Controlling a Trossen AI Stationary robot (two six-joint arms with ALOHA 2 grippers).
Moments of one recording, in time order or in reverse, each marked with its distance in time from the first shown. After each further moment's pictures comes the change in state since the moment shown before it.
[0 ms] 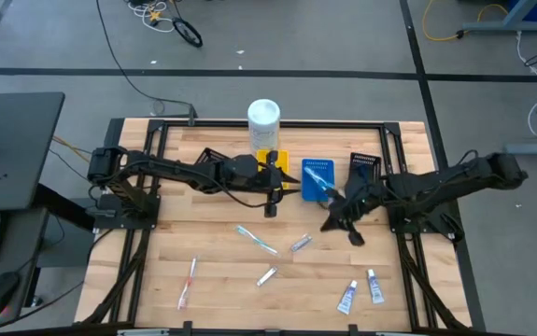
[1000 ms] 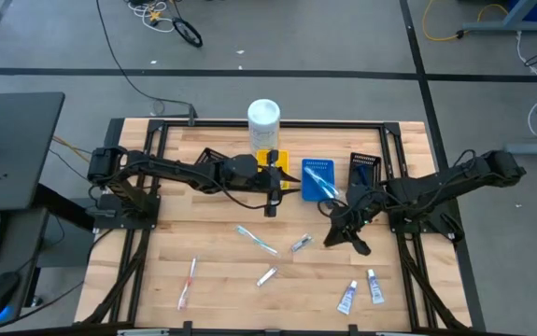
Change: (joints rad) left arm 0.001 0.000 0.000 0.012 -0.003 0.107; right arm 0.079 0.013 0.000 0.061 -0.100 0.192
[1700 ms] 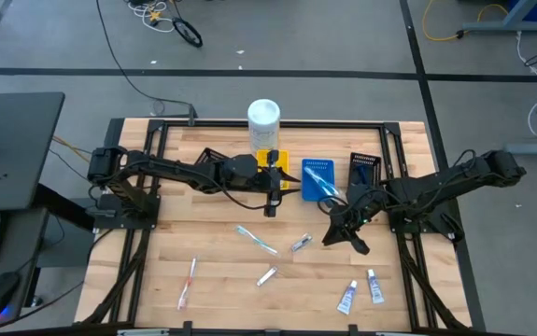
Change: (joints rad) left arm 0.000 0.000 0.000 0.000 0.000 0.025; right arm -0.001 0.000 0.000 0.015 0.006 0.013
